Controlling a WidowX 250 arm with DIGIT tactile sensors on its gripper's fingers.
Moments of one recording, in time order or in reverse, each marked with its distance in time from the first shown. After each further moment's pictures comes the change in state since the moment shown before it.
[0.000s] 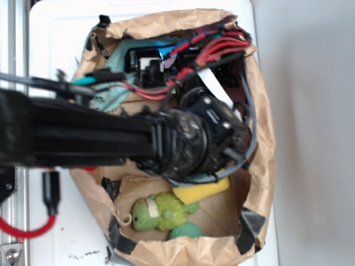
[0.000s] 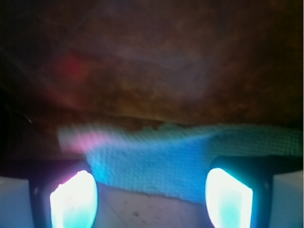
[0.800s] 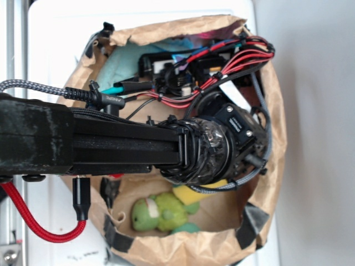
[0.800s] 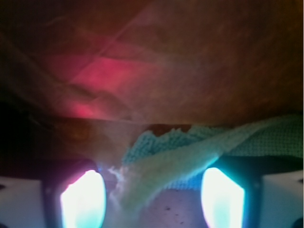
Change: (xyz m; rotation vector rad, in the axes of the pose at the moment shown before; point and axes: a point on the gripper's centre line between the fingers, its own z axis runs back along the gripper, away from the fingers) arm -0.003 -0.012 -0.003 0.022 -0.009 0.043
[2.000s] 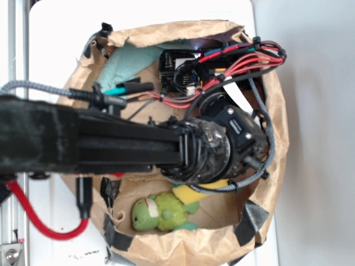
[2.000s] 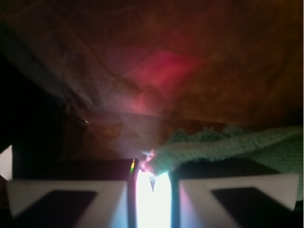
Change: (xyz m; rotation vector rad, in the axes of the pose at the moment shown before) arm -0.003 0.004 0.002 0.016 -0.001 -0.031
